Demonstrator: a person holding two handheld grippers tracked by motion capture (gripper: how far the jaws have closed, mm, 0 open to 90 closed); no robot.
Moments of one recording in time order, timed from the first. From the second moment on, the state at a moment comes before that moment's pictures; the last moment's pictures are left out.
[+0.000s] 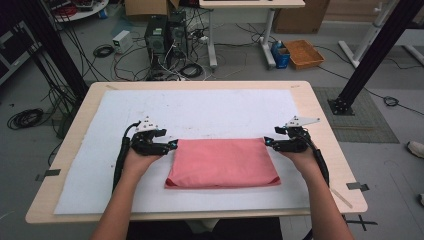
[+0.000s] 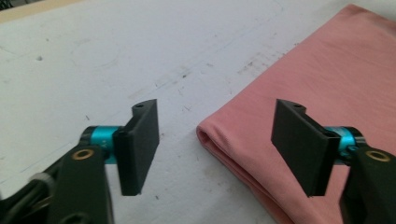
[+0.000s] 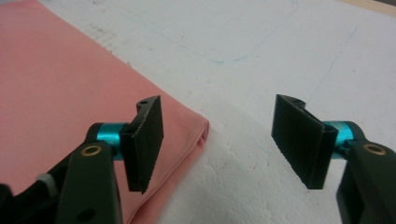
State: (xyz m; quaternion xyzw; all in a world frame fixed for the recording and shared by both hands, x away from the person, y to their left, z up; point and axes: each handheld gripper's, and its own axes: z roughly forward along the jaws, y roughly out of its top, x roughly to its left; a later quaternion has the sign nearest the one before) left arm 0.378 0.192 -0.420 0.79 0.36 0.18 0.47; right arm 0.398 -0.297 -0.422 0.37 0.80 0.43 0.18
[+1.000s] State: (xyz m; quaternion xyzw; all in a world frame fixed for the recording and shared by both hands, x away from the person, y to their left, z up) left arm 0.313 0.201 -0.409 0.79 0.31 0.14 0.51; right arm 0.353 -0.288 -0.401 0.31 0.79 0.51 0.16
